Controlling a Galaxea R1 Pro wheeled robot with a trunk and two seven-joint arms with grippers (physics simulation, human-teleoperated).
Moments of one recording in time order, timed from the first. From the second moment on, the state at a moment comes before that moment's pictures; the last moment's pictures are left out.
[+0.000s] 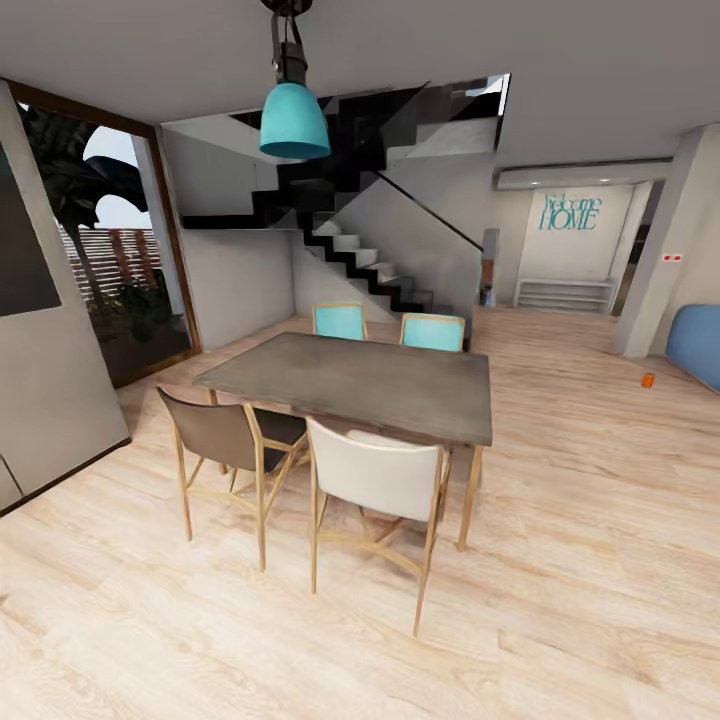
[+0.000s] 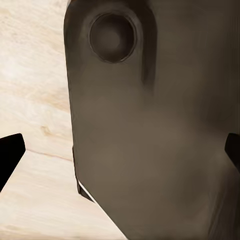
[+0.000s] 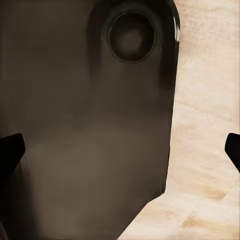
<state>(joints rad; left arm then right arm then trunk) 0.00 0.00 0.00 0.00 0.00 0.00 0.00 0.00 0.00 0.00 0.00 0.00 0.00 0.00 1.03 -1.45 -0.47</state>
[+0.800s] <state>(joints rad) 0.00 0.01 0.00 -0.01 0.00 -0.02 0.00 0.00 -0.01 0.00 -0.02 0.00 0.00 -0.01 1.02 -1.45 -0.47</state>
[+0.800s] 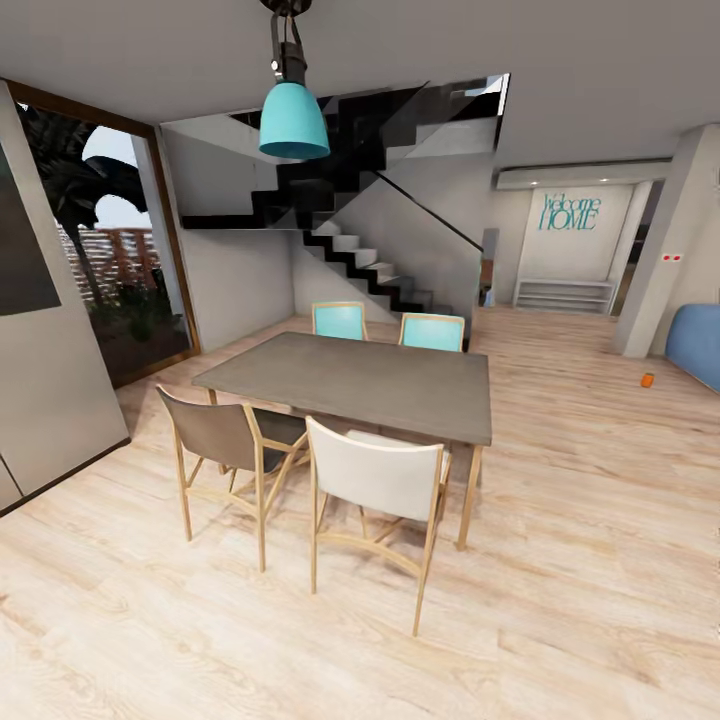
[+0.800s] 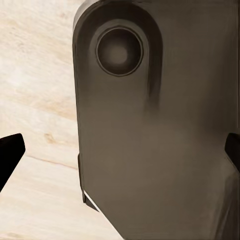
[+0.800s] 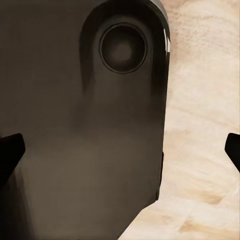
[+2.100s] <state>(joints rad) 0.00 0.00 0.00 -0.02 0.00 -0.03 -0.01 0.00 -0.01 0.00 -0.01 0.00 0.01 0.01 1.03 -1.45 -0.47</state>
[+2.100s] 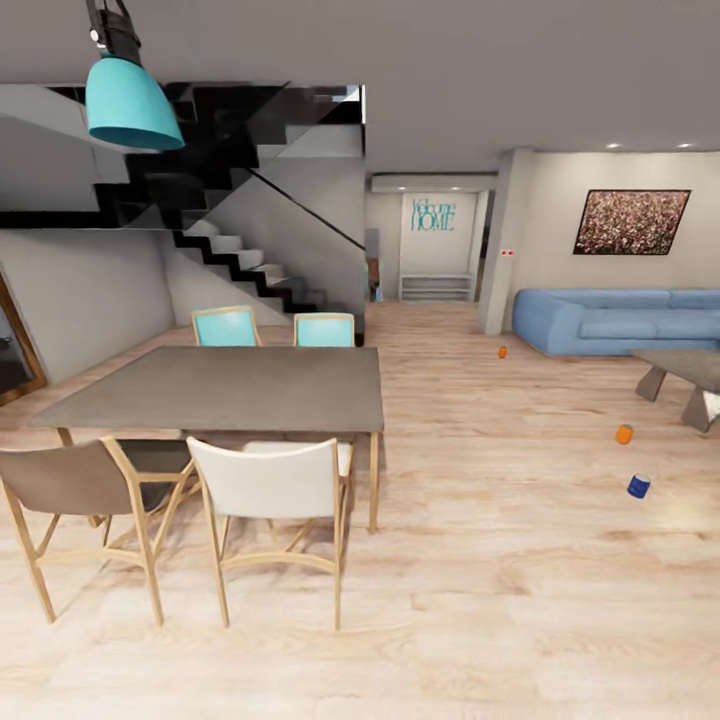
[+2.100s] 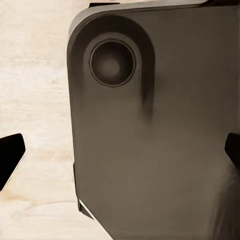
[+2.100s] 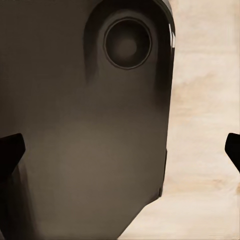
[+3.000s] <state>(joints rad) 0.00 0.00 0.00 -0.02 0.00 -0.03 -0.01 0.00 -0.01 -0.01 -0.01 0.00 0.02 0.01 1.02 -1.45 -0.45</state>
